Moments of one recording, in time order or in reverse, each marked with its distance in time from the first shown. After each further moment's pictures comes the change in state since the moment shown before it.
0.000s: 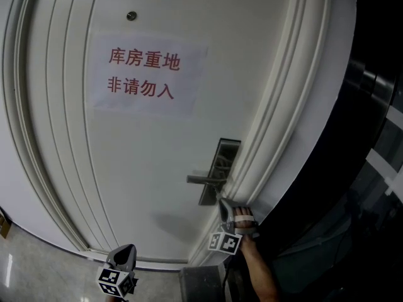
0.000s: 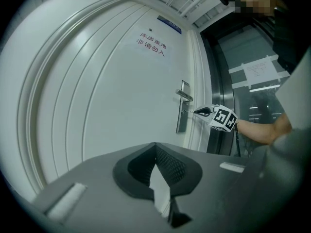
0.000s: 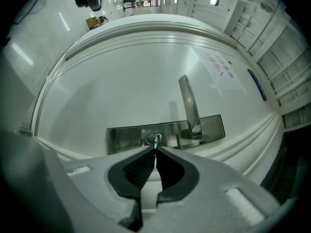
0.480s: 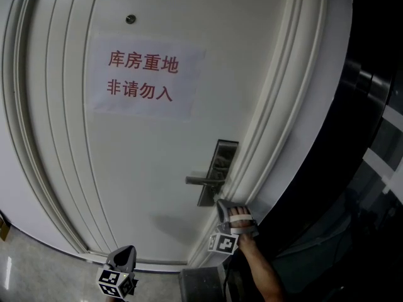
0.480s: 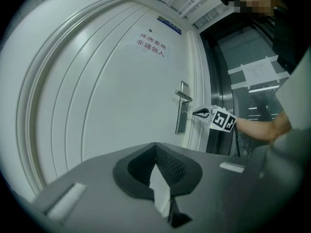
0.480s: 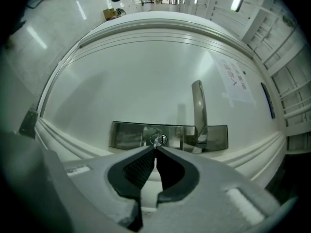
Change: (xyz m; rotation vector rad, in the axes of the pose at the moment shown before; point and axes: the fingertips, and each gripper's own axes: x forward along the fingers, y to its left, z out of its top) left arm -0.002 -0.001 0.000 -0.003 -0.003 -0.010; right arm 0.000 0.006 0.002 -0.181 0.028 0.026
